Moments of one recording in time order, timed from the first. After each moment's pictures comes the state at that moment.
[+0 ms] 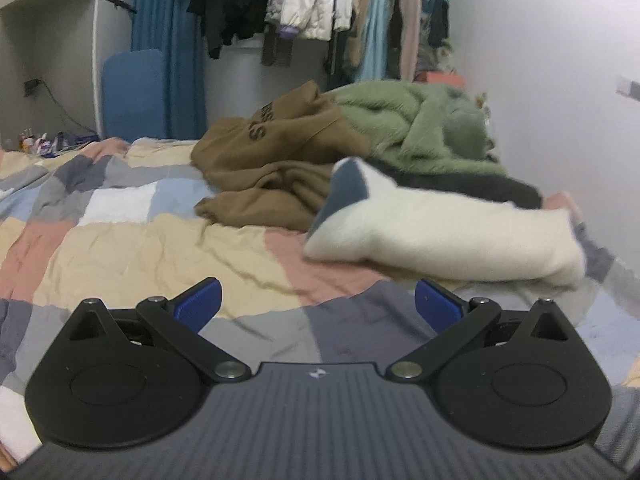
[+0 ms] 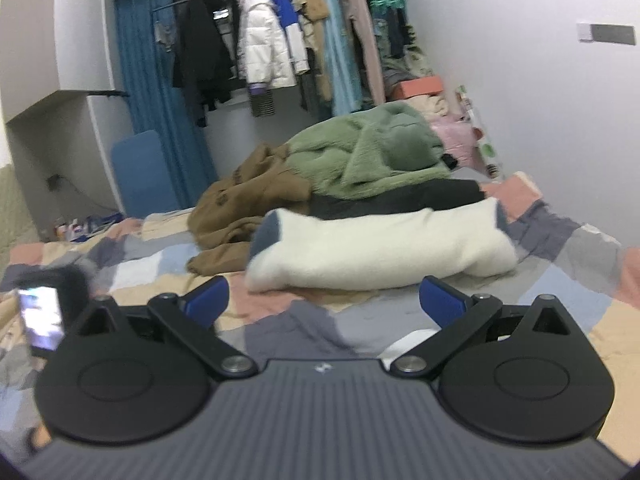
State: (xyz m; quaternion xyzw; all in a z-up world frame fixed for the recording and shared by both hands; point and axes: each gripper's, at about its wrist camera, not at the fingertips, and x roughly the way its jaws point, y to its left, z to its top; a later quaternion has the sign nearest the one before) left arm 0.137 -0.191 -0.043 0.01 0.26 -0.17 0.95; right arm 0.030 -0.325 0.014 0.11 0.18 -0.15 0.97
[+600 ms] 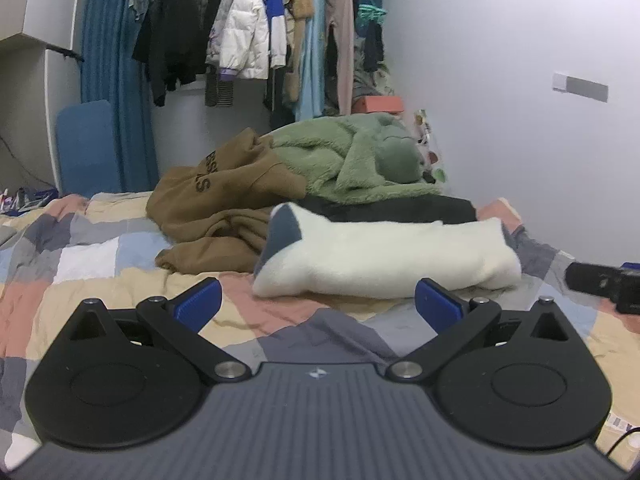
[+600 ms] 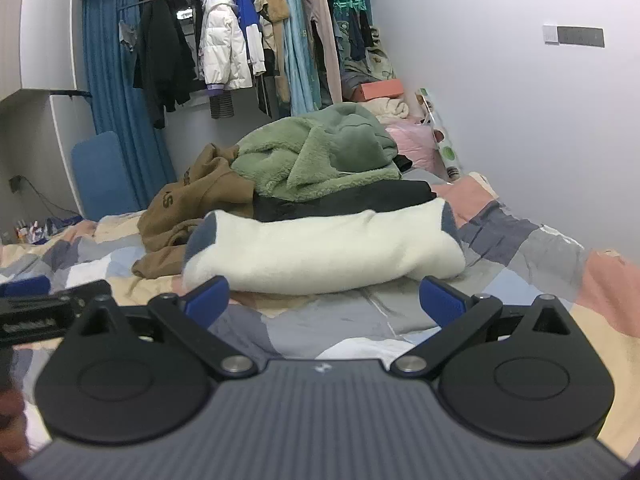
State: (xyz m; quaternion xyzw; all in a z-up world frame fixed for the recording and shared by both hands) left arm 0.075 -0.207 0.011 0.04 0.21 -0.25 0.95; right arm 0.026 -0.374 -0.005 0.10 0.18 -0.20 0.96
